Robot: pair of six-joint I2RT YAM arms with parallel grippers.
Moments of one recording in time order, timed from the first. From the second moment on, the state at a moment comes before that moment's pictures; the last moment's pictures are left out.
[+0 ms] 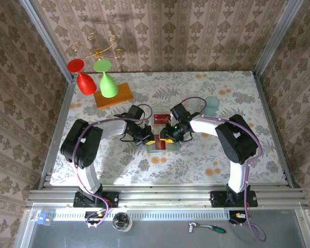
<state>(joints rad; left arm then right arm) -0.56 1.81 1.00 -0.41 0.60 -0.77 0.54 1.91 1.12 -0.35 -0.50 0.71</state>
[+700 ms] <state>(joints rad) -0.56 1.81 1.00 -0.41 0.60 -0.77 0.54 1.91 1.12 -0.35 -0.50 0.71</state>
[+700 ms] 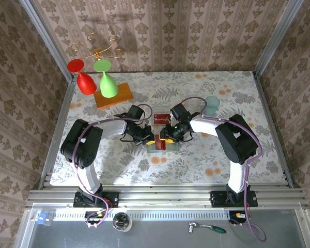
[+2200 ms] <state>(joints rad) -0.56 1.81 1.00 -0.41 0.60 -0.77 0.54 1.91 1.12 -0.35 -0.50 0.71</state>
